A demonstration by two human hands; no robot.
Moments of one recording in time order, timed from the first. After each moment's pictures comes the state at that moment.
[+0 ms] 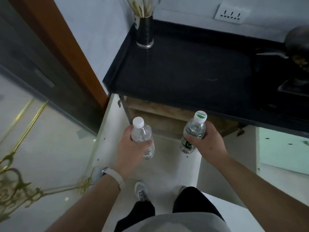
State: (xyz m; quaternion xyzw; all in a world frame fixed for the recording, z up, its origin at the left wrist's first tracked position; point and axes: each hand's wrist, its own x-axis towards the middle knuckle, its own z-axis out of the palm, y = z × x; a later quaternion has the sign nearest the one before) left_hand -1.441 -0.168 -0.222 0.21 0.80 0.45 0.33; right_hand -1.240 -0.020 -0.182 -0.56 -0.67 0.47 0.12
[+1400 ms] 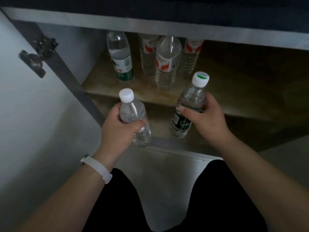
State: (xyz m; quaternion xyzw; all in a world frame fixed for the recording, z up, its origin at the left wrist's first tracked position) left_hand -1.496 0.007 -0.605 0.26 0.77 0.52 0.26; right_hand -1.305 0.142 -0.577 -0.45 -0.65 0.53 0.29
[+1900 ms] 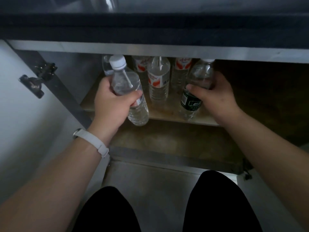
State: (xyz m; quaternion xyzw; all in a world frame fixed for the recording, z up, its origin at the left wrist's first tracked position) left_hand -1.510 0.071 -0.535 0.31 0.73 0.59 0.17; right_hand -1.303 0.217 -0.542 -0.44 -0.66 0.47 0.38
